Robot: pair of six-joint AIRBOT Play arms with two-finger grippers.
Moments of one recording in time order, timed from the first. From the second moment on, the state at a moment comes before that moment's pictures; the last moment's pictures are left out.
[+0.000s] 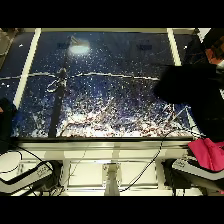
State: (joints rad) left arm 0.42 -1.22 1.73 1.11 -1.13 -1.42; right arm -0.83 -1.27 1.41 -0.94 1.35 1.58
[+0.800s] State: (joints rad) left arm 0.42 -1.22 1.73 1.11 -1.13 -1.42; right arm -1.35 -1.09 1.41 -0.80 1.49 1.65
